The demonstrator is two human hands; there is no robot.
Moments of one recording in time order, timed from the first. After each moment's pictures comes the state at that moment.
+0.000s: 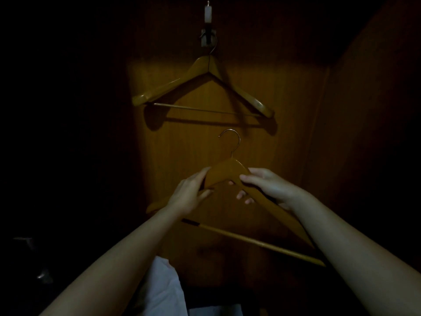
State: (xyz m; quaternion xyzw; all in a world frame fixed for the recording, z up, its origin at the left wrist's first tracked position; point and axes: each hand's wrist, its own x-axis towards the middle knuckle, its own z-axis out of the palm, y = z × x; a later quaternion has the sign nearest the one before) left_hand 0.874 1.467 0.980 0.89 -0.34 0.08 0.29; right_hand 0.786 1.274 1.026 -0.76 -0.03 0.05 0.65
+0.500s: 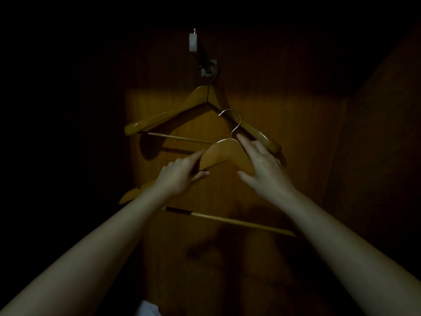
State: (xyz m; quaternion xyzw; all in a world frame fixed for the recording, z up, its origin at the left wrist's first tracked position) left_hand 0.941 1.423 1.084 0.92 -0.27 0.19 0.20; right_hand 0.871 1.231 1.093 -0.92 -0.11 -0.33 0.17
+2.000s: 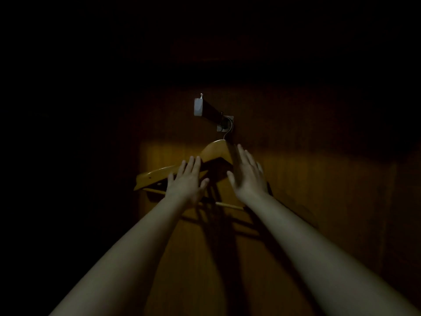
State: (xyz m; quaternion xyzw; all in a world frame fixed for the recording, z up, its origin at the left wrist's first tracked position) left_hand 1.048 1.398 1.160 0.94 -0.11 0.25 0.18; right_hand 1.015 1.246 1.183 -0.92 -0.10 -0.36 0.12
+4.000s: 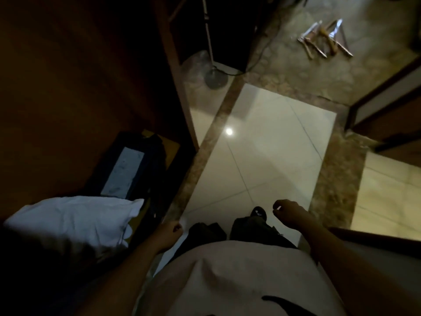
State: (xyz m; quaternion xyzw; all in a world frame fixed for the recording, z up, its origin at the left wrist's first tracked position) left_hand 0.656 1.519 0.584 0.70 -0.48 -0.53 -0.11; right_hand 0.316 1.433 0.613 -0.57 0.69 0.22 0.39
